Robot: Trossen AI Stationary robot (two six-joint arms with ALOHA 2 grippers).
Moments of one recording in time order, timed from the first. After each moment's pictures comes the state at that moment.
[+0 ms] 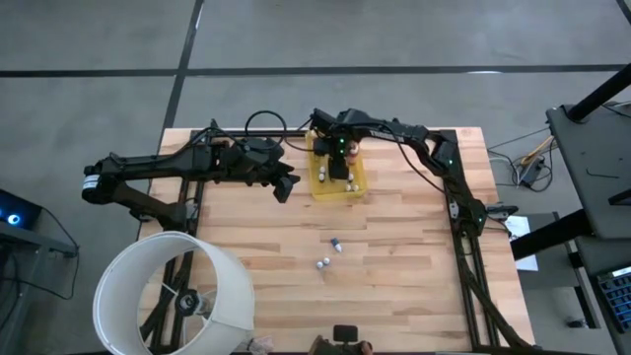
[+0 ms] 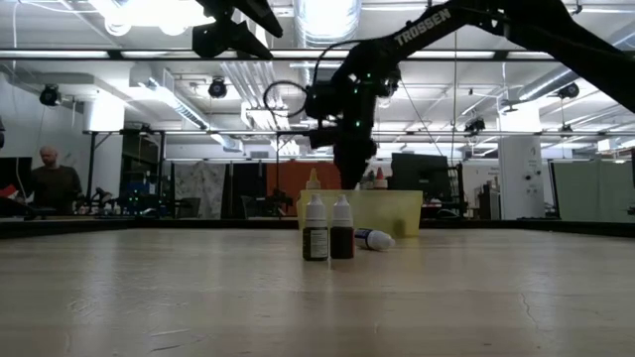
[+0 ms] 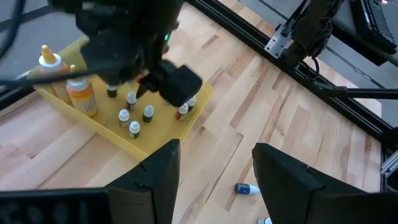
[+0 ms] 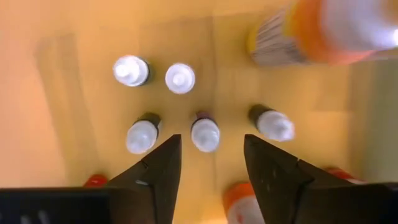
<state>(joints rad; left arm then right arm) 0.12 1.24 1.26 -0.59 -0.16 -0.53 -0.49 2.24 1.94 -1.06 -0.05 -0.44</state>
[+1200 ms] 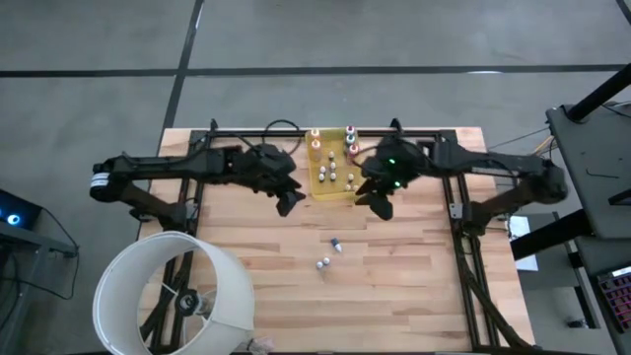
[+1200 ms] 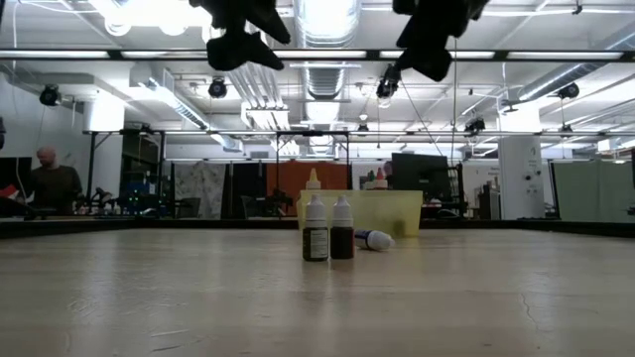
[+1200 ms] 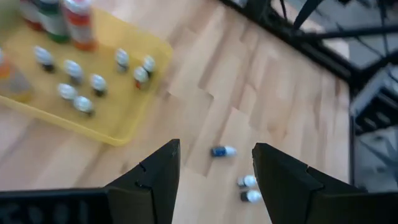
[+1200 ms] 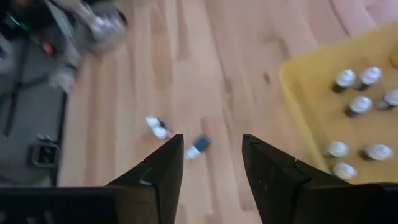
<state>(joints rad) 0.11 1.32 1.25 -0.59 0.04 -0.44 -0.18 1.32 1.20 -0.69 -0.31 0.21</state>
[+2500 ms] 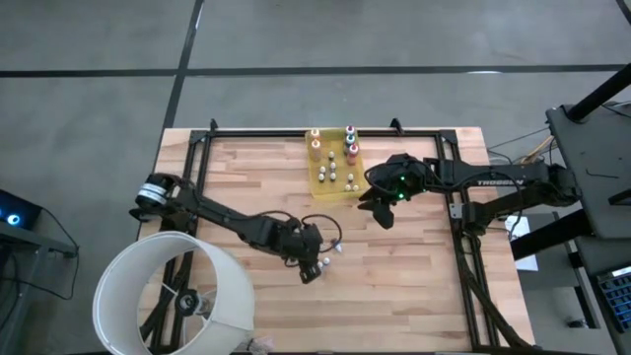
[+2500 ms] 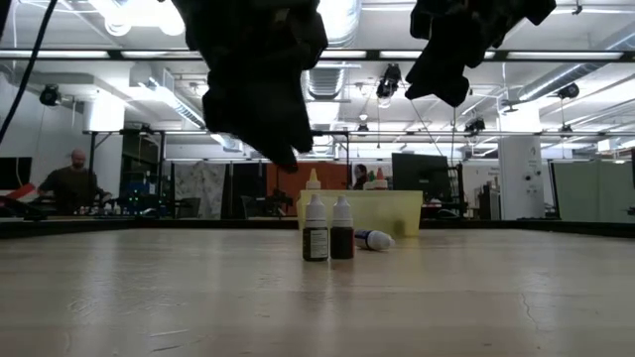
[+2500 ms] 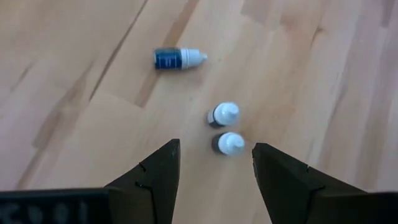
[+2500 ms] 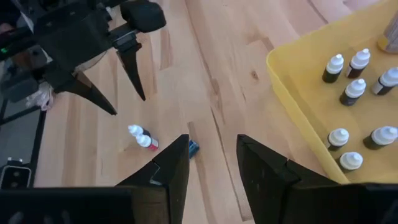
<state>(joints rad) -0.28 1.76 1.25 -0.46 -0.17 -0.70 -0.14 1.19 0.90 -0.41 -0.18 0.31</state>
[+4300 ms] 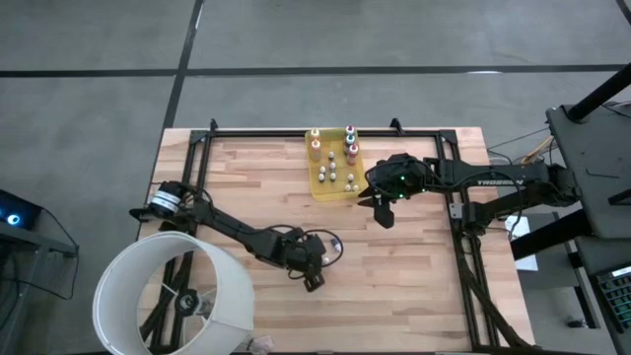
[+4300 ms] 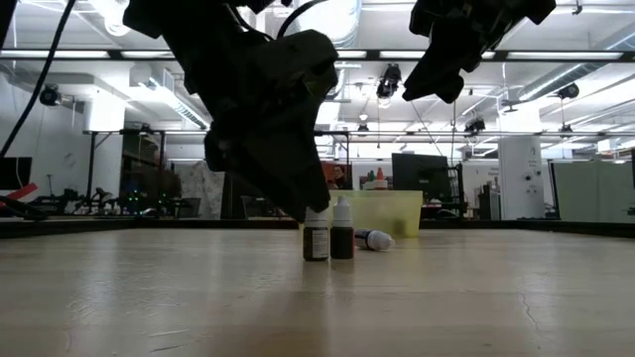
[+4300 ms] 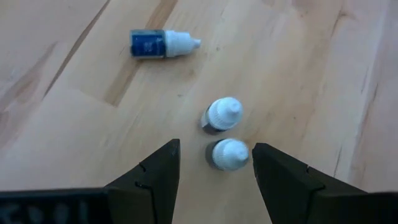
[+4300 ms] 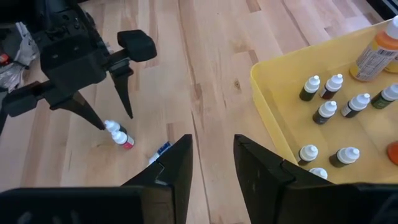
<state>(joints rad) -0.33 1.88 1.21 -0.29 -0.25 -0.73 -0.14 1.19 0.90 -0.40 -0.13 0.17</state>
